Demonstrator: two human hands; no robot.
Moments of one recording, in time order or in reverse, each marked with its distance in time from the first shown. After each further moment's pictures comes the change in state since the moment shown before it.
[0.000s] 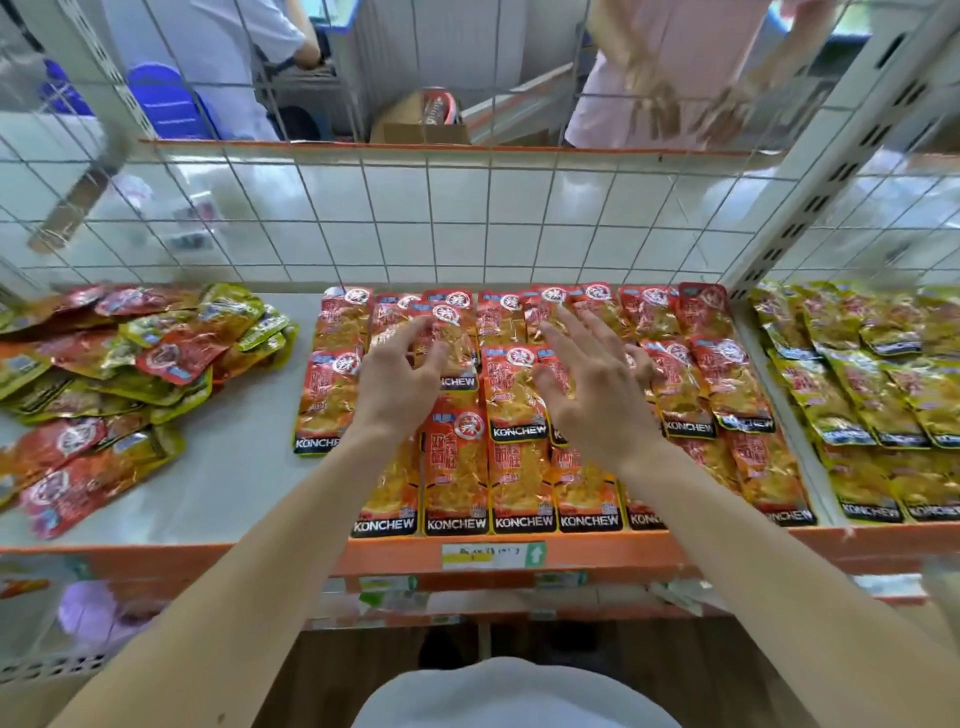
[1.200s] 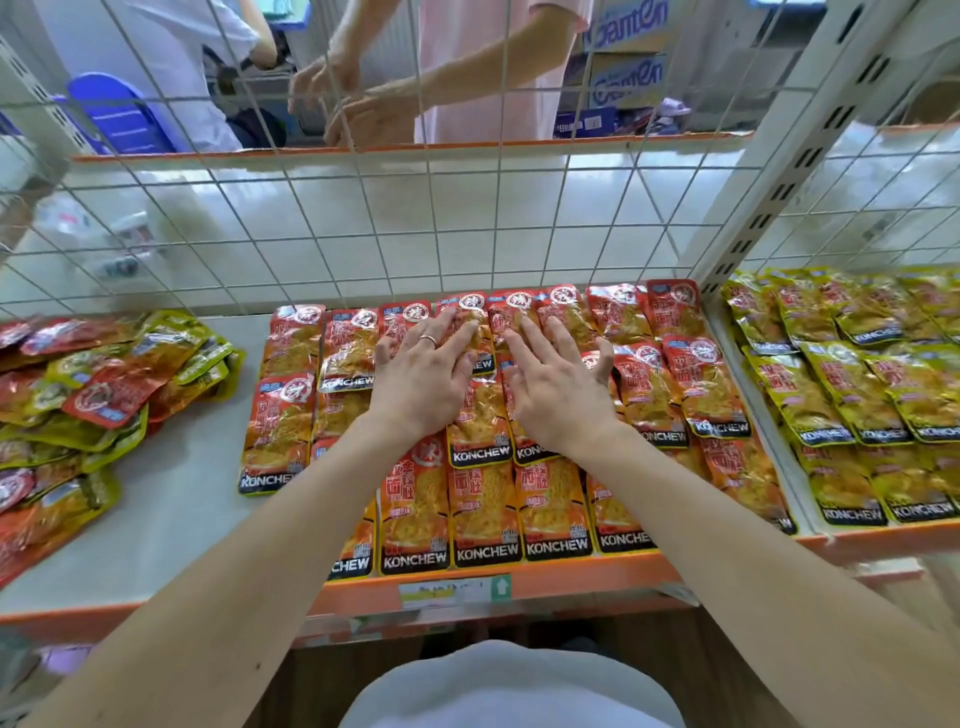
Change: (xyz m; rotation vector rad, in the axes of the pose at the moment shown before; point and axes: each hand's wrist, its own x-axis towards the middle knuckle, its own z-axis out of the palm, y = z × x) left_hand 0.047 0.006 0.065 0.801 -0.265 0.289; right_hand 0.038 0.028 0.019 -0.291 -0.237 0.069
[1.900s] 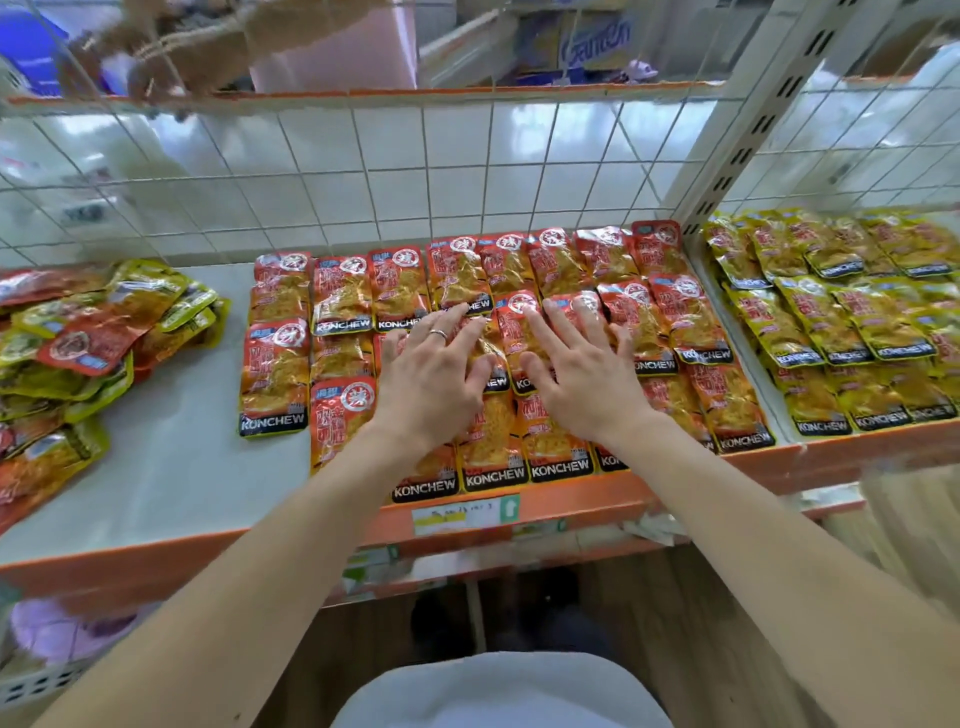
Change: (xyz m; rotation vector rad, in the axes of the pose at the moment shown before) left_hand -0.068 0.014 0.010 -0.073 0.060 0.092; right_hand -0.060 0.010 0.012 0.007 0.026 0.059
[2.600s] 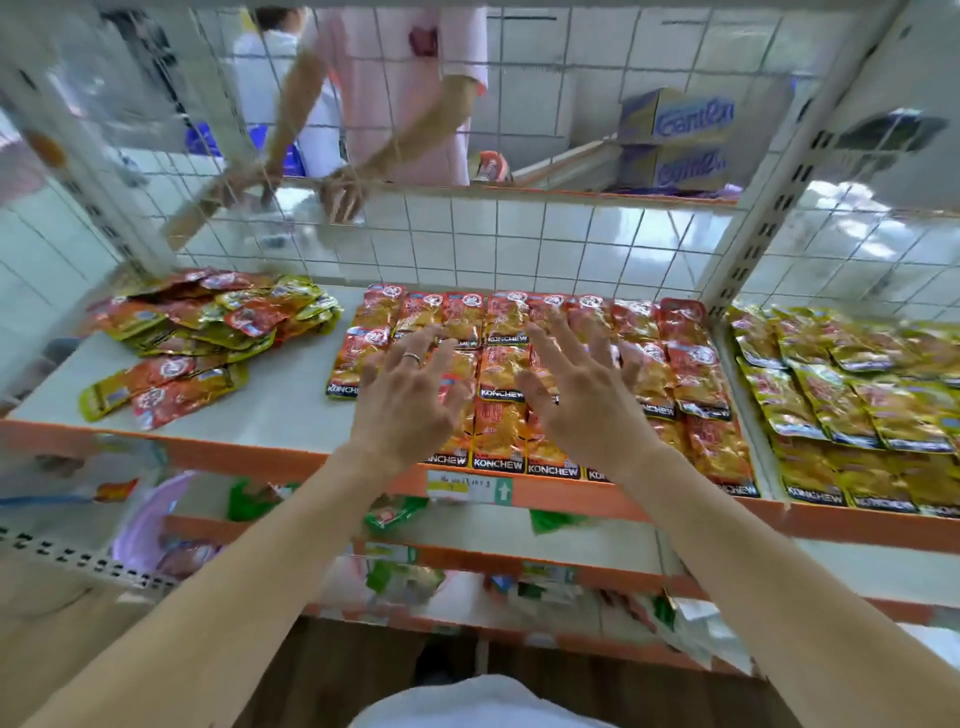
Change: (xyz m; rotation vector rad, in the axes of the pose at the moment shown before) left_hand -0.091 0.019 -0.057 0.106 0.186 -0.227; right_hand -0.061 -0.022 -0.063 0.157 0.175 -0.297
